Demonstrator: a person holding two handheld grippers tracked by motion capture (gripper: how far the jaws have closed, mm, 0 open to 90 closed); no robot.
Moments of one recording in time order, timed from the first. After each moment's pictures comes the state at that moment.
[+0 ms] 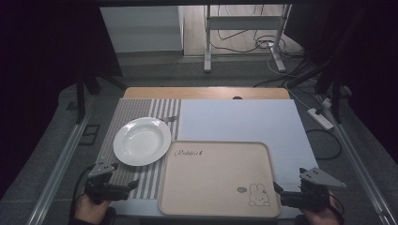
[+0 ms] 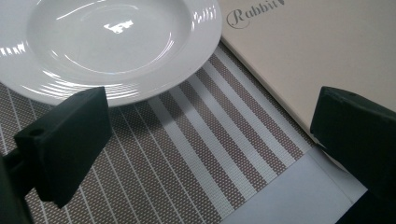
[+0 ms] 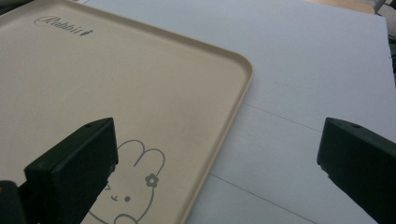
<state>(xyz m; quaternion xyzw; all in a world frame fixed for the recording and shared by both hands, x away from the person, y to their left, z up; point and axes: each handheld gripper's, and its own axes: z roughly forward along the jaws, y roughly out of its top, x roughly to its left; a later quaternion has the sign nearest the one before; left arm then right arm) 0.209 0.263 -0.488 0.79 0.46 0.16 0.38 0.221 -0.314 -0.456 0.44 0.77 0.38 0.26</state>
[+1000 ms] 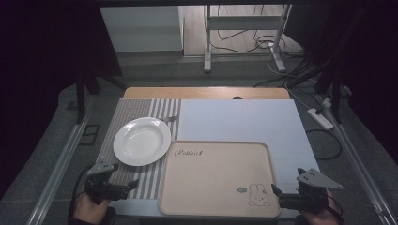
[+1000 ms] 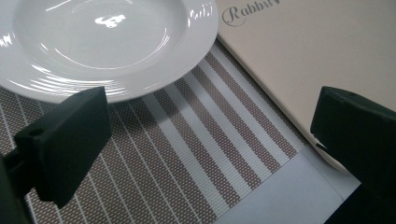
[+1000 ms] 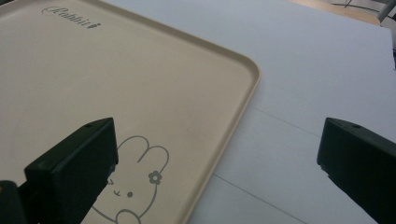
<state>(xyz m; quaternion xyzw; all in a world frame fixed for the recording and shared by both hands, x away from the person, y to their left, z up) 0.212 0.266 -0.488 0.79 0.47 0.13 0.38 0.218 -0.309 -0.457 0.42 0.78 0.37 0.27</state>
